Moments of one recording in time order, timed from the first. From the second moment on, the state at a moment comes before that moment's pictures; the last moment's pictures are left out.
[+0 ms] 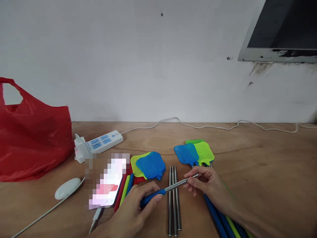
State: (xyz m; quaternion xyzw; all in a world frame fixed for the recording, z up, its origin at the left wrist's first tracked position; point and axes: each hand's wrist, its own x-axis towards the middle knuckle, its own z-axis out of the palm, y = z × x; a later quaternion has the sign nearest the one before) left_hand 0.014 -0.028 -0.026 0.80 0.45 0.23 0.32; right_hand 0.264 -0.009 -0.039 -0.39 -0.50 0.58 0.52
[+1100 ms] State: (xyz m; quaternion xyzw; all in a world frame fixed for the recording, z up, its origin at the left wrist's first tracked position) left_hand 0.001 -0.004 -0.049 0.87 0.45 0.21 -0.06; right_hand 0.271 0.000 -0.042 -0.39 -0.43 0.62 0.54
